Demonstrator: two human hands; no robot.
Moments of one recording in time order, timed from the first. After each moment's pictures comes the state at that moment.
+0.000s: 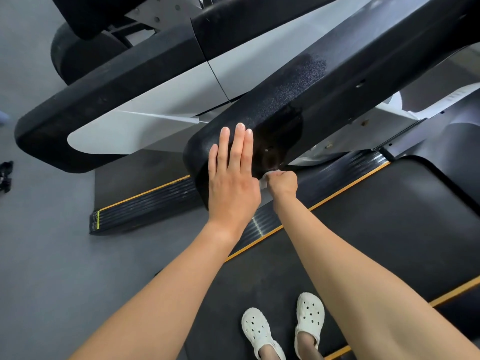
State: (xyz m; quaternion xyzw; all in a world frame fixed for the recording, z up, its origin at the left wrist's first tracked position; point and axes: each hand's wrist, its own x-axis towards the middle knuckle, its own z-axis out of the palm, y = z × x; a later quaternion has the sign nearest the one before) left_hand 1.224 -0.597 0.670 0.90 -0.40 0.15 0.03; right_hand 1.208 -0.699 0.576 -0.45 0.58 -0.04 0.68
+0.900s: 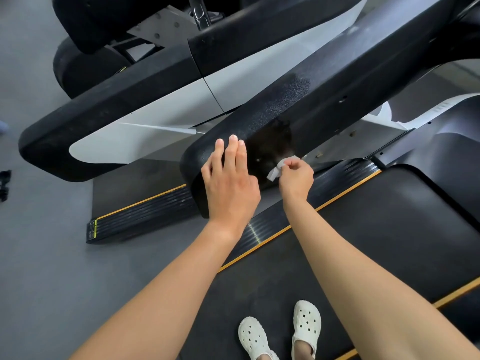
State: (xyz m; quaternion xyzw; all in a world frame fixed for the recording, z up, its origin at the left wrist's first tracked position) left_hand 1.217 -0.618 0.691 0.93 -0.34 0.14 0.02; right_hand 1.187 -0.736 0.606 -0.52 0.54 -0.21 0.63
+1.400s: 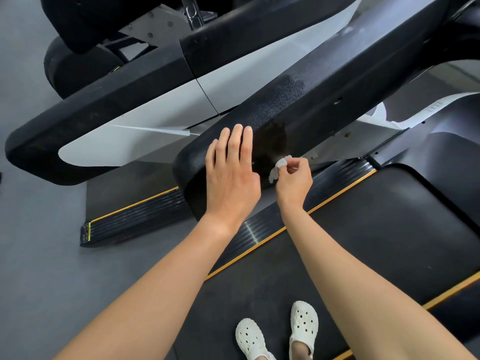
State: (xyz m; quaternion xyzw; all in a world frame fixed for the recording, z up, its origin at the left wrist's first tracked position) left_hand 1.230 -0.635 0.691 0.90 -0.41 0.16 0.02; right_hand 1.183 -0.737 0.596 -0.53 0.53 -0.27 0.61
